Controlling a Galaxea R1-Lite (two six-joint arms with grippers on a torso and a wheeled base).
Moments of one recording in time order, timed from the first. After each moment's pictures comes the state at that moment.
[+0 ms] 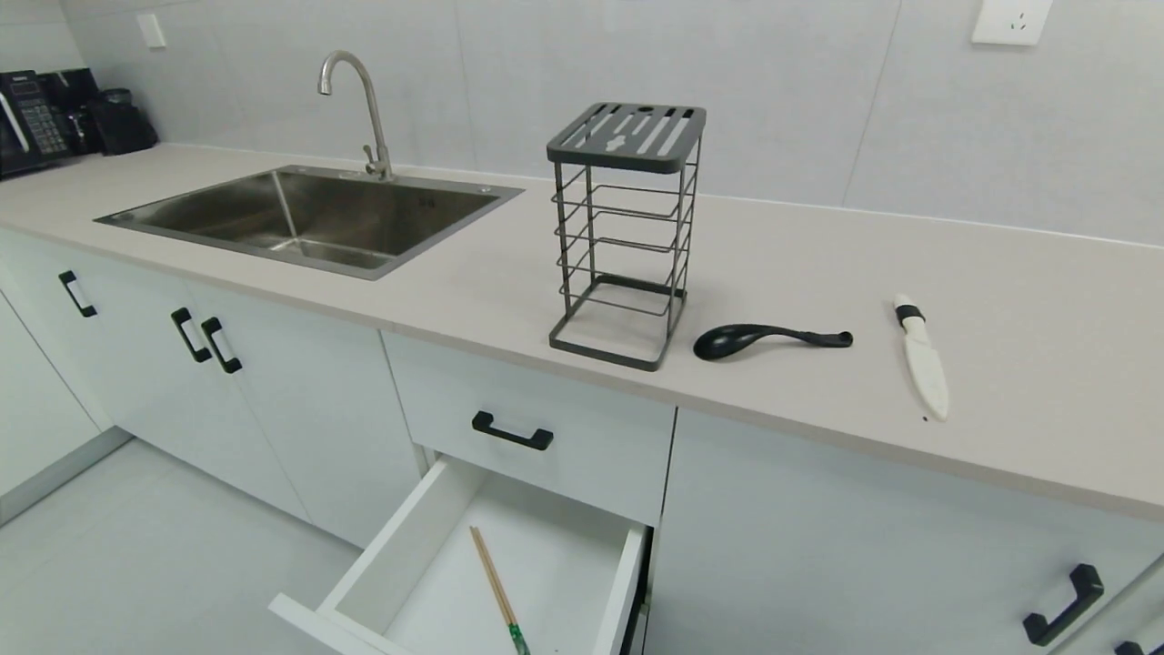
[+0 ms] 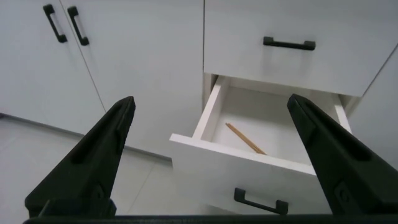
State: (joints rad) left arm 0.00 0.00 0.00 0.00 -0.09 0.01; right arm 0.00 0.01 0.00 0.01 0.02 0.02
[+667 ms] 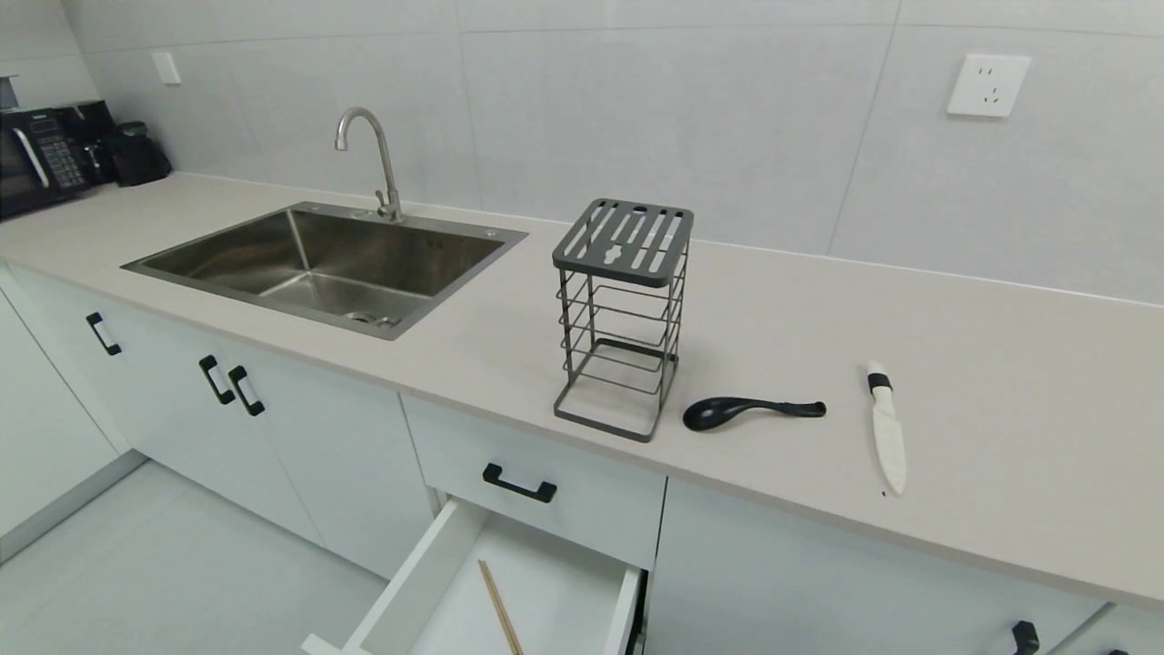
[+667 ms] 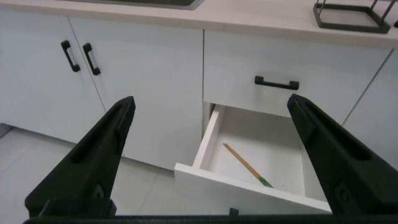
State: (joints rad) left arm 0.00 0.00 0.00 0.00 -0.09 0.01; right arm 0.00 0.01 0.00 0.01 0.02 0.00
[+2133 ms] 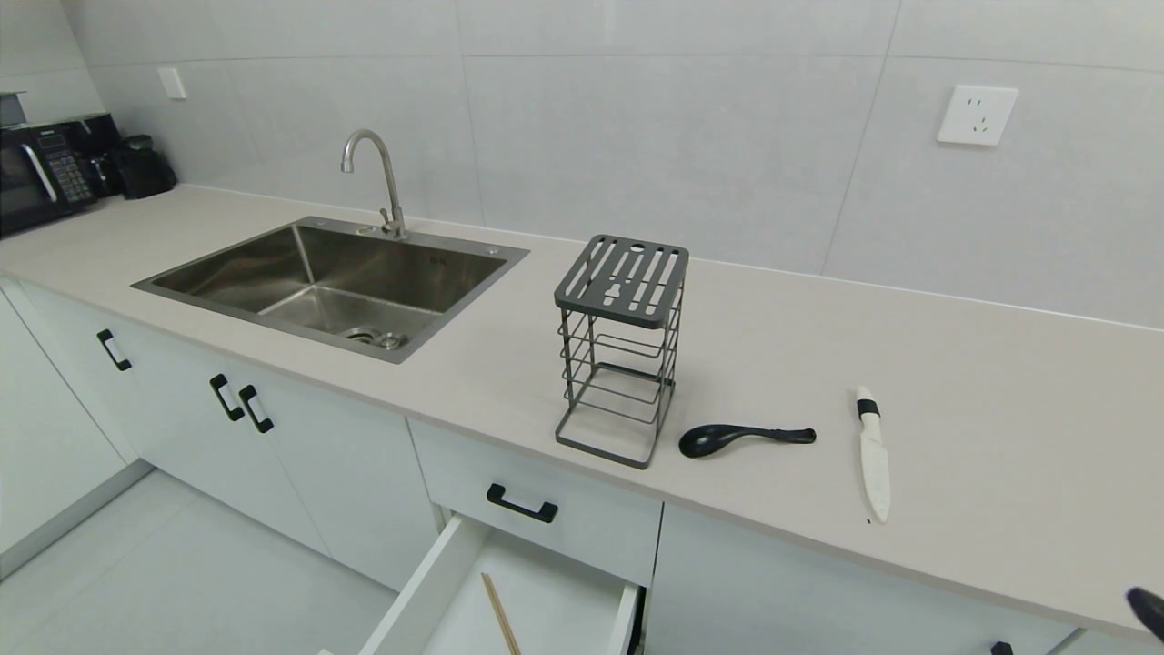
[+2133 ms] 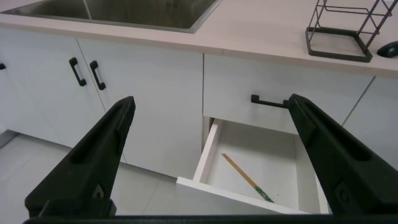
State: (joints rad) left arm 0.00 0.00 0.00 0.00 -0.09 0.01; right arm 0.16 0.63 -0.27 -0.32 0.45 -0.21
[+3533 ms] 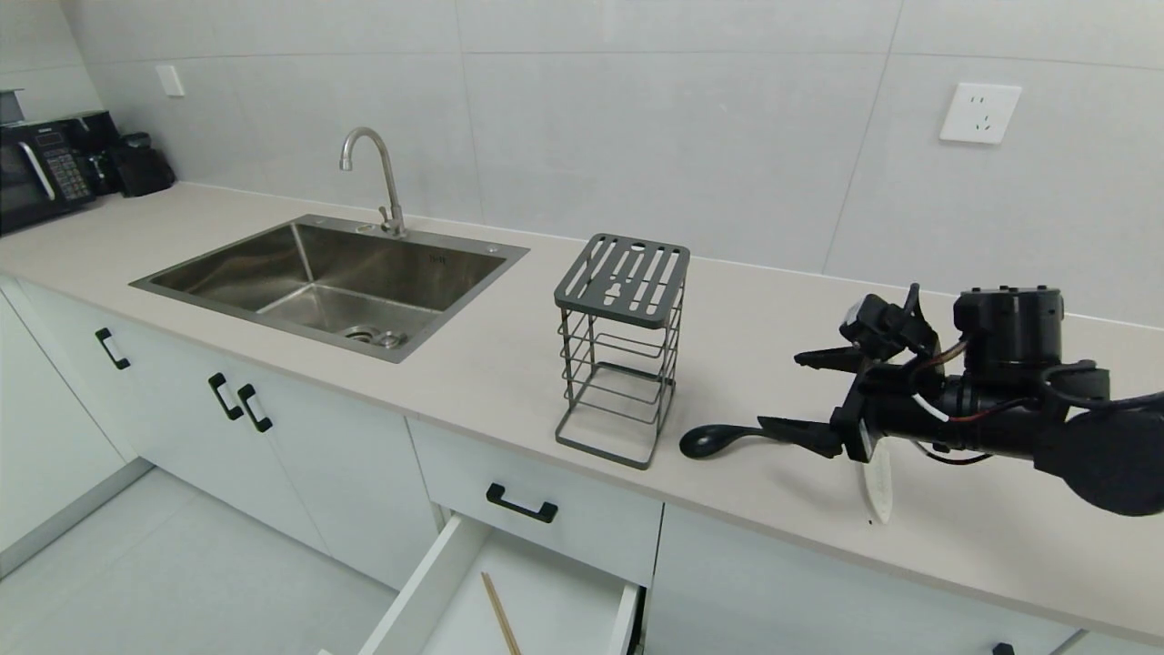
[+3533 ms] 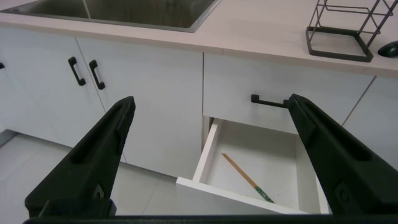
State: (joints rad) left arm 0.00 0.00 0.00 0.00 -0.09 0.01; right arm 0.18 1.86 -0.72 -0.63 0.56 -0.50
